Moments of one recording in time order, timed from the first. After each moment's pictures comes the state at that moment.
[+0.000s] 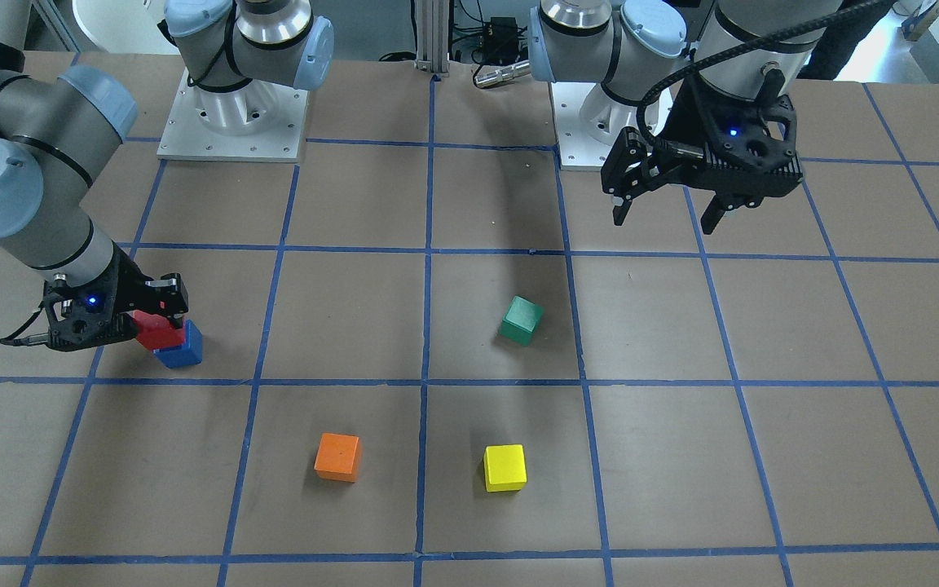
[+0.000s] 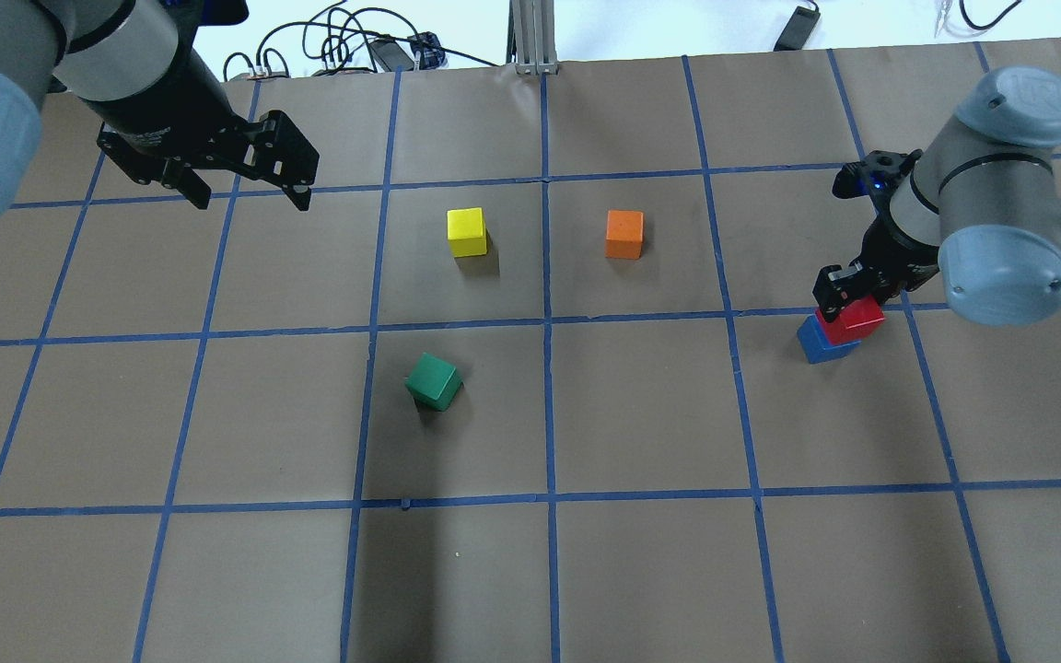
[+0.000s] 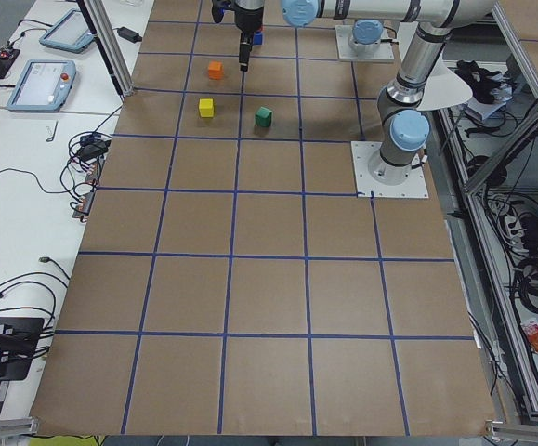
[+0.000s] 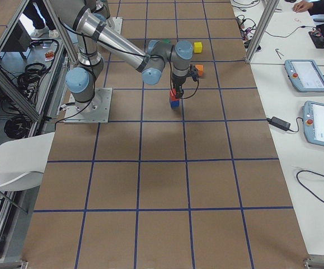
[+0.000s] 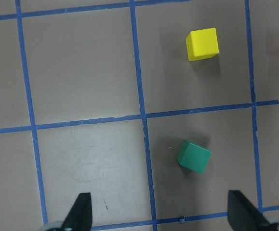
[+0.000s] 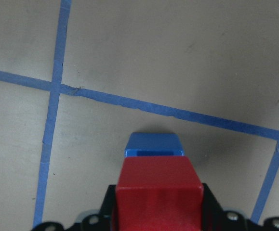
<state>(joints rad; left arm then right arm) -1.56 -1.56 -1.56 -1.49 1.55 0.10 1.31 -1.39 1.97 -2.11 -1.54 -0.48</state>
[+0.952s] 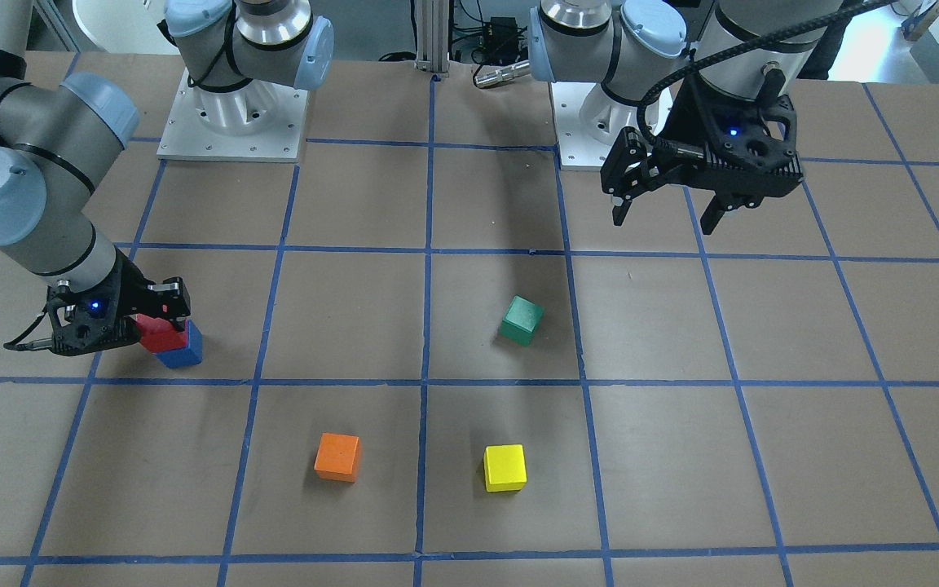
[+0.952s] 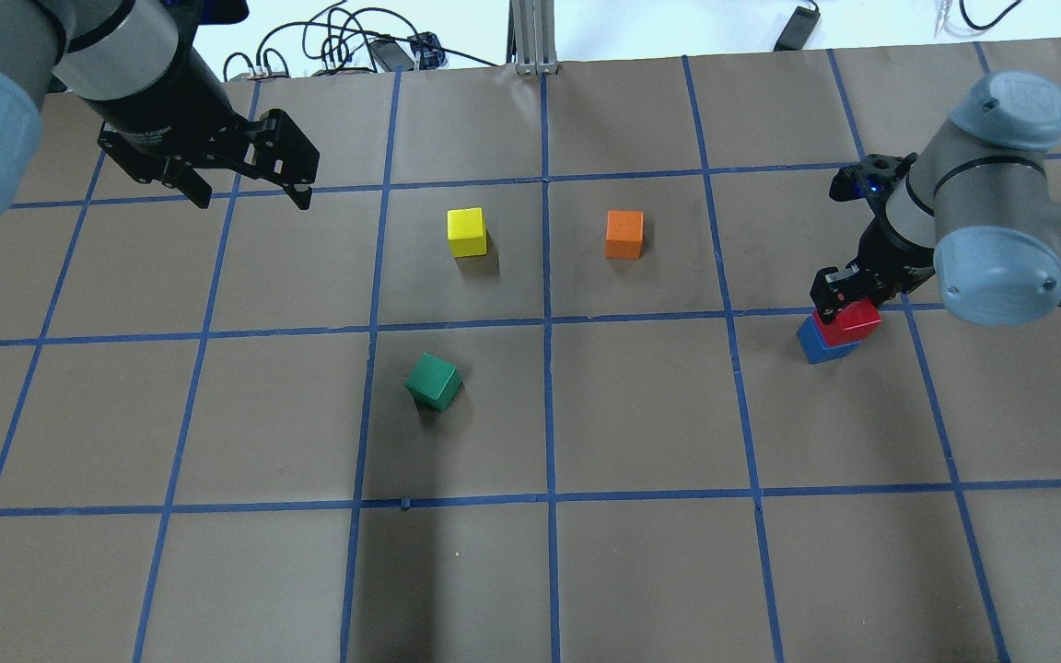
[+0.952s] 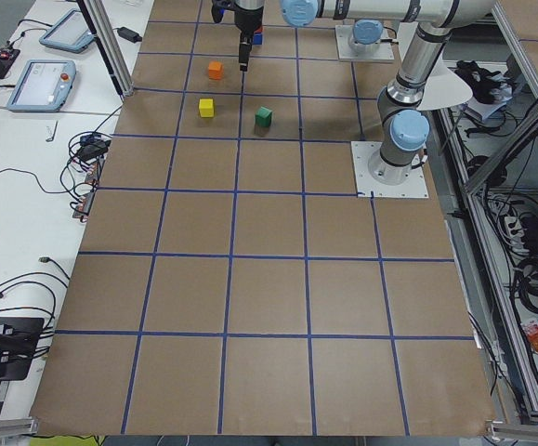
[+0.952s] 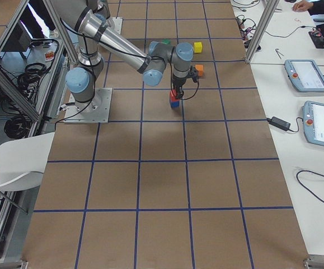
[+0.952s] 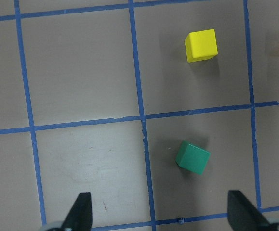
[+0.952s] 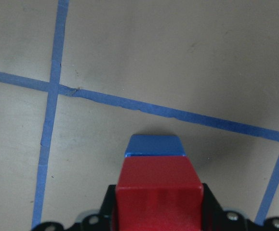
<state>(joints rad) -1.56 -1.56 -1.56 -1.49 1.54 0.10 1.31 -1.37 1.97 -2.11 -1.53 -0.48</state>
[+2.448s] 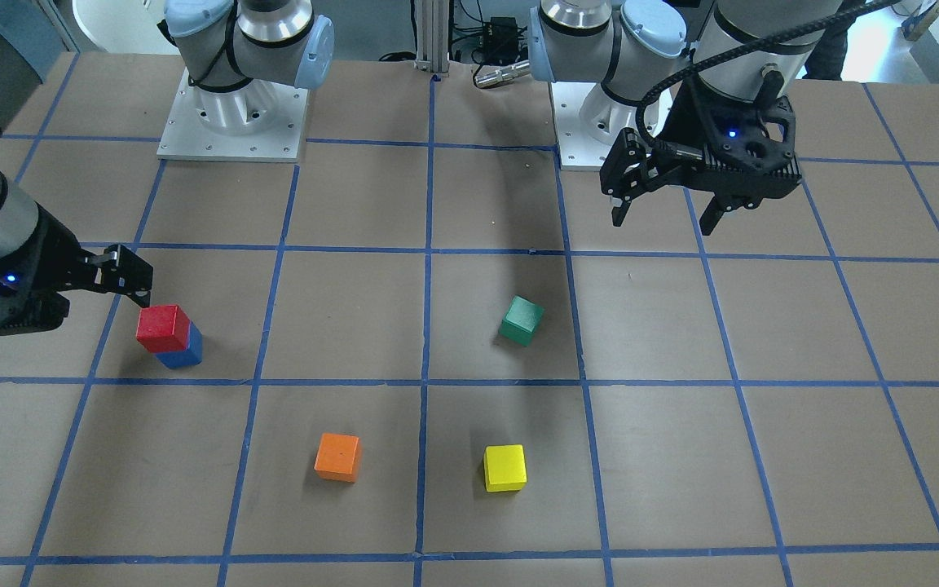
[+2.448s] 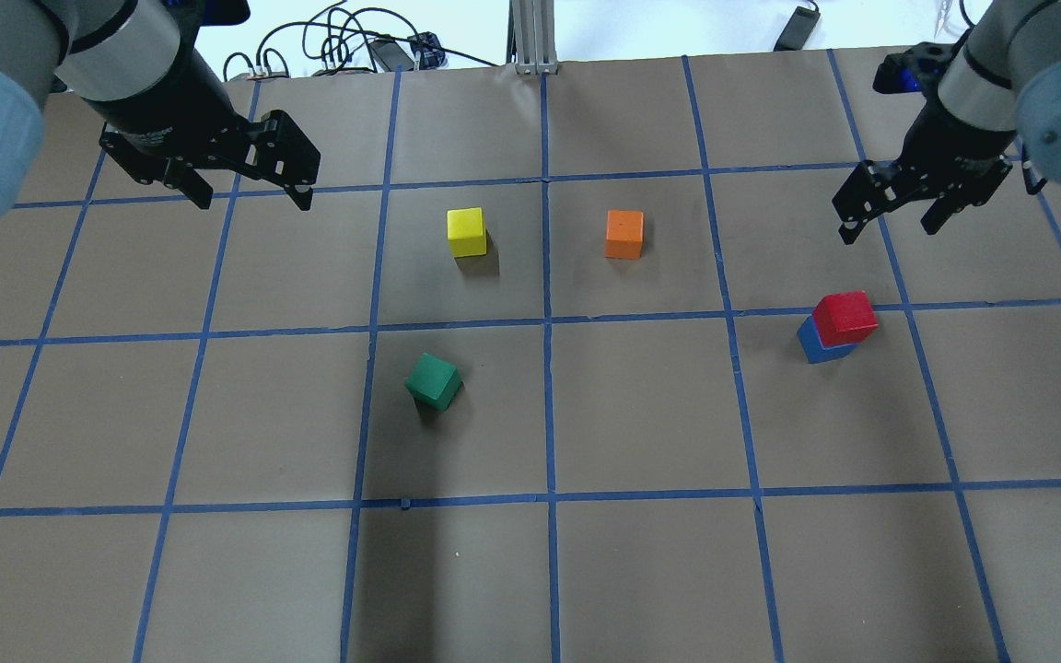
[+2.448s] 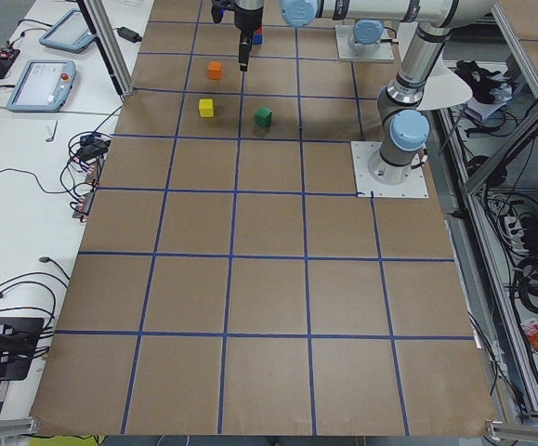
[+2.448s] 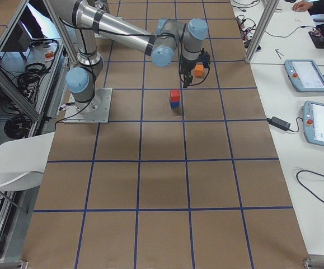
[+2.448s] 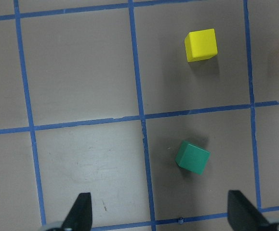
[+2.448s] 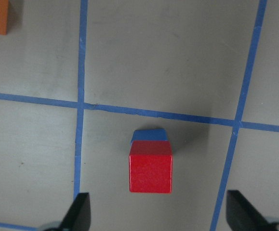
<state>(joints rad) -1.56 -1.56 -1.56 -1.49 1.54 0.10 1.33 -1.41 1.63 -1.69 -1.54 -0.34</state>
